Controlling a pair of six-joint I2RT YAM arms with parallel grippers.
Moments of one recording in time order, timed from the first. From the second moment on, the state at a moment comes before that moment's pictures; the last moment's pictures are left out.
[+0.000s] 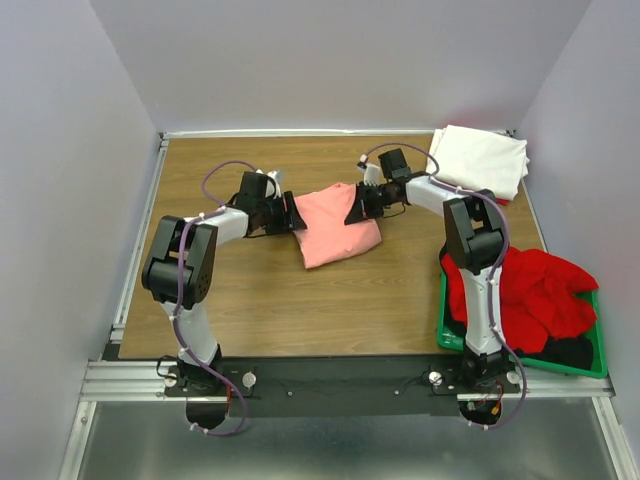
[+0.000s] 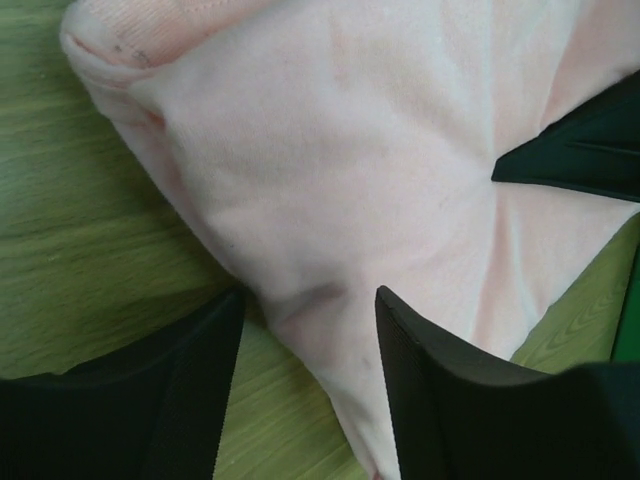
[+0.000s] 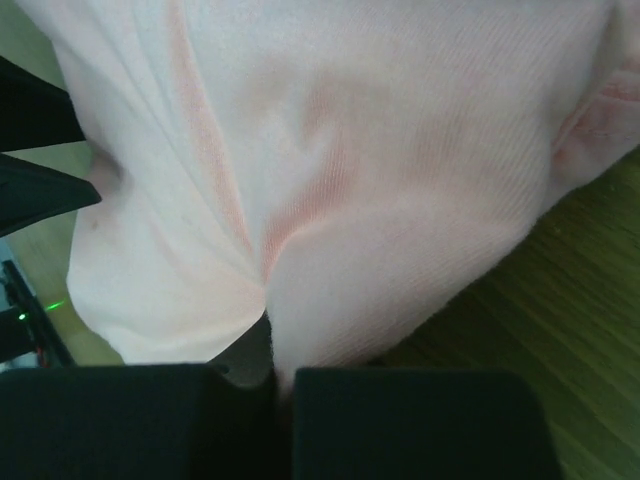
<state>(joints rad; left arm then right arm) -0.26 1.86 1.05 0.01 0.42 -0.46 0.34 2.26 1.60 -0.35 -0.69 0.19</state>
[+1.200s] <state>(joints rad) -0.25 1.62 0.92 -0.23 0.28 -0.41 0.16 2.44 2.45 -0.81 0.34 -0.14</state>
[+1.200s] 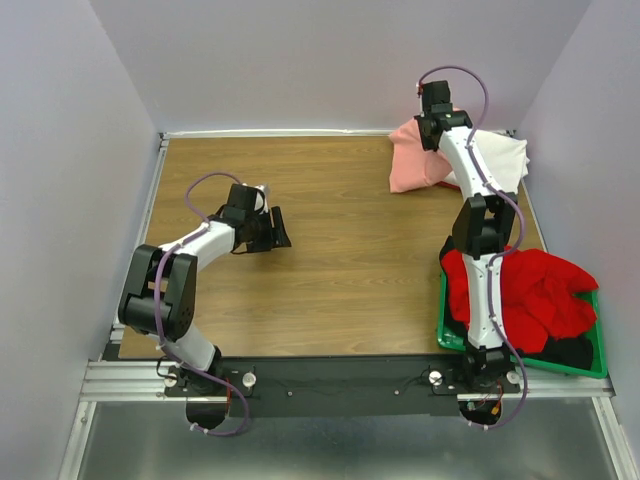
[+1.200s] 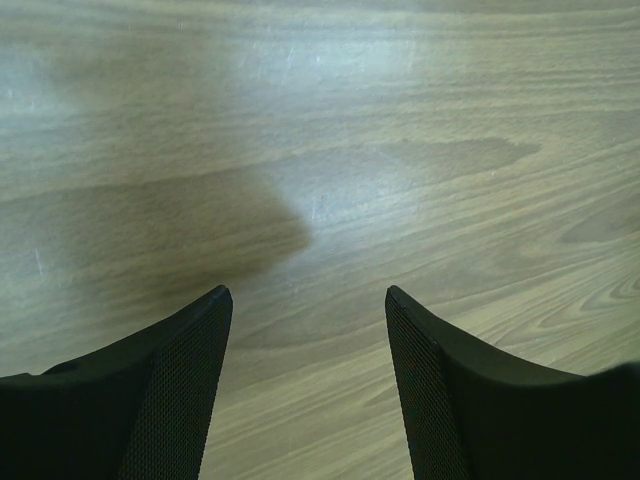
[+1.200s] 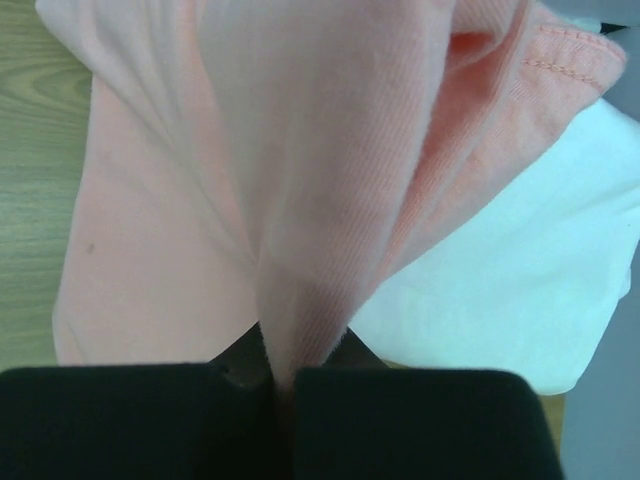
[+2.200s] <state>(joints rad) -0.25 1.58 0.83 -0.22 0.28 -0.44 0.00 2.38 2.56 -0.79 0.21 -0.11</state>
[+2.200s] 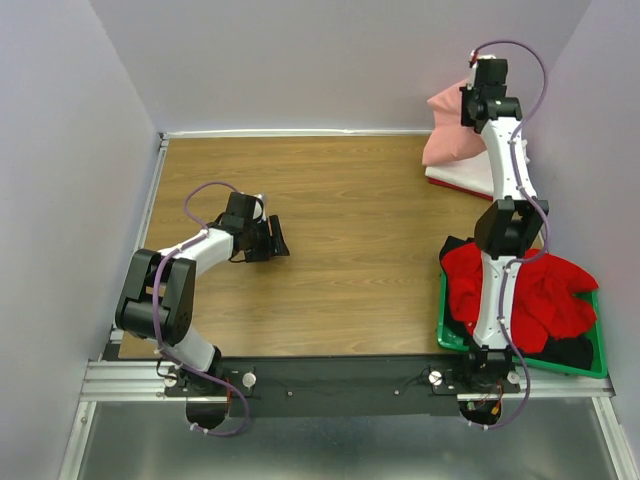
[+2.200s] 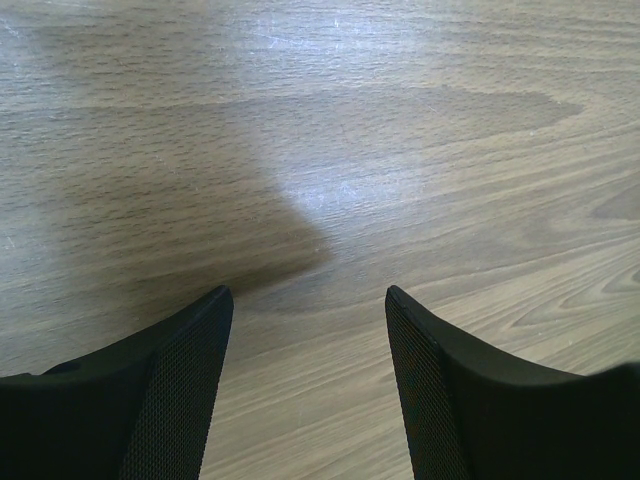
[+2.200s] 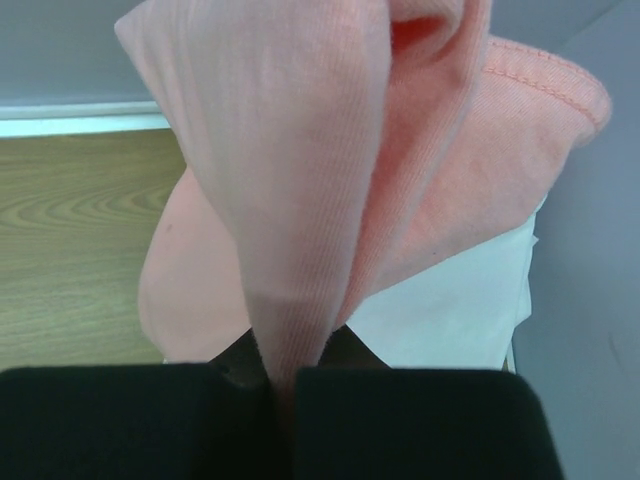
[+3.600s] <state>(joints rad) -0.25 1.30 0.84 -0.22 0.23 -0.47 -0.09 2.21 2.13 -0.65 0.45 -0.07</state>
